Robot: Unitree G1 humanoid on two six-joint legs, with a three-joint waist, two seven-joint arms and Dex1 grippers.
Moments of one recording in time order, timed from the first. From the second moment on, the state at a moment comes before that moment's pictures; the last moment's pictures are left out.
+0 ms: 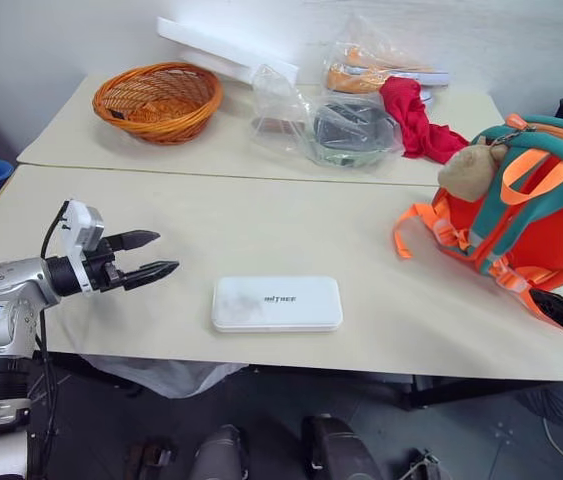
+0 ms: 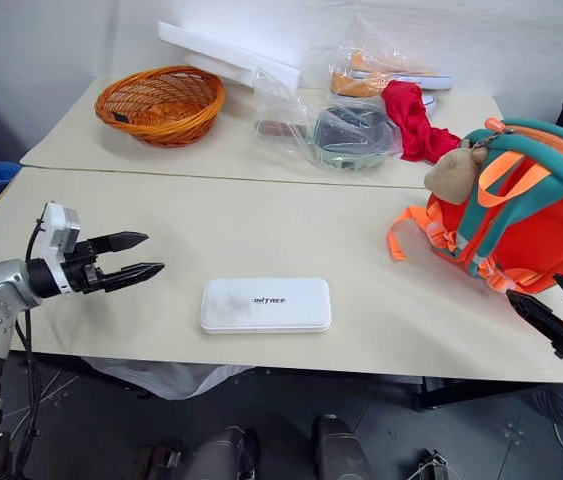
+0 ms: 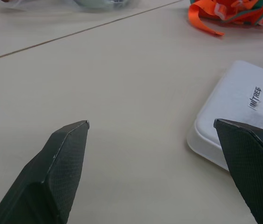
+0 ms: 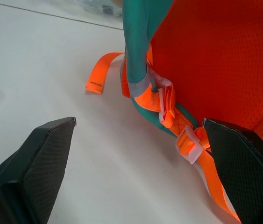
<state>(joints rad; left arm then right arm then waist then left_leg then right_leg) -0.41 0.81 0.26 0.23 -0.49 0.41 -1.09 0.25 -0.81 -0.84 -0.27 0.73 0.63 0.82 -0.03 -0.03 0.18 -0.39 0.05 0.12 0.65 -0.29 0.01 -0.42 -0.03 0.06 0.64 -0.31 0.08</state>
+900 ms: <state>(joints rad) -0.25 0.86 0.09 -0.03 -0.36 0.35 -1.14 0.13 -0.85 -0.47 -0.43 0.65 0.63 0.81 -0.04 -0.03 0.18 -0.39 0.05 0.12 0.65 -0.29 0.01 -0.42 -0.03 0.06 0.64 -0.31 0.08</state>
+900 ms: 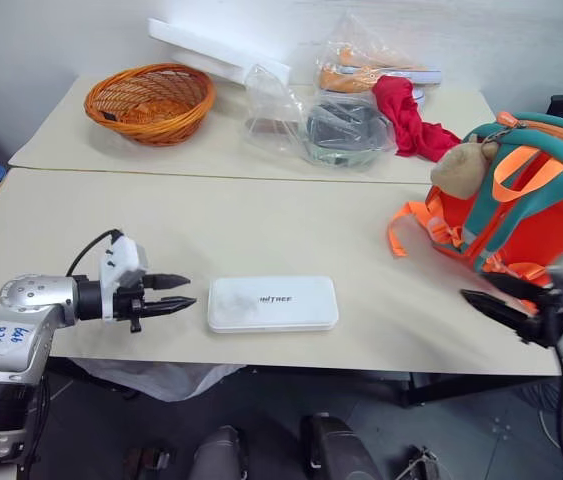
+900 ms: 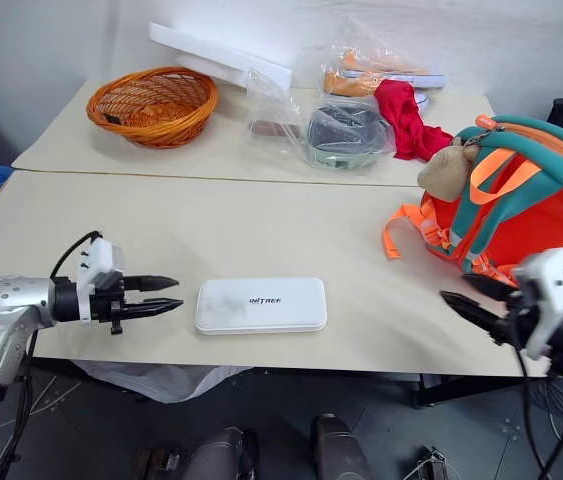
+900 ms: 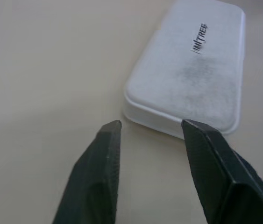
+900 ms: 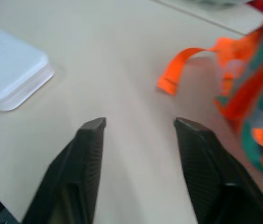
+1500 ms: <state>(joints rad) -0.38 0.75 -0.07 0.02 -0.23 0.31 -1.08 -0.14 -0.61 0.01 -0.35 0.36 0.63 0.58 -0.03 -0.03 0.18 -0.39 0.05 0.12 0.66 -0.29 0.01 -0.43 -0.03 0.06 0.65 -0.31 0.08</state>
